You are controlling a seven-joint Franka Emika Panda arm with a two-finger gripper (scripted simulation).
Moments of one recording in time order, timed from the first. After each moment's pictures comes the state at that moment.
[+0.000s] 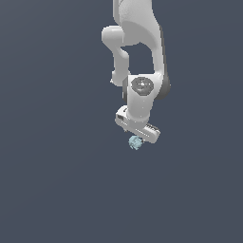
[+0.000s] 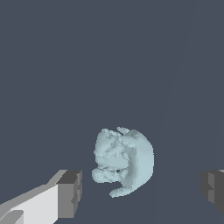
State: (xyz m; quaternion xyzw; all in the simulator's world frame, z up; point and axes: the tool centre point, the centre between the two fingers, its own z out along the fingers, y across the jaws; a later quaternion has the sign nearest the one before) arm -0.013 0.064 0.101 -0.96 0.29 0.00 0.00
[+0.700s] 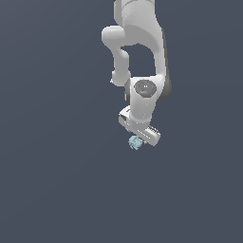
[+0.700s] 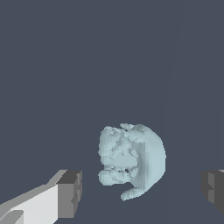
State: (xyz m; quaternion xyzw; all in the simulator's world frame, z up) arm -0.016 0.074 0.089 -0.94 0.35 0.00 0.00
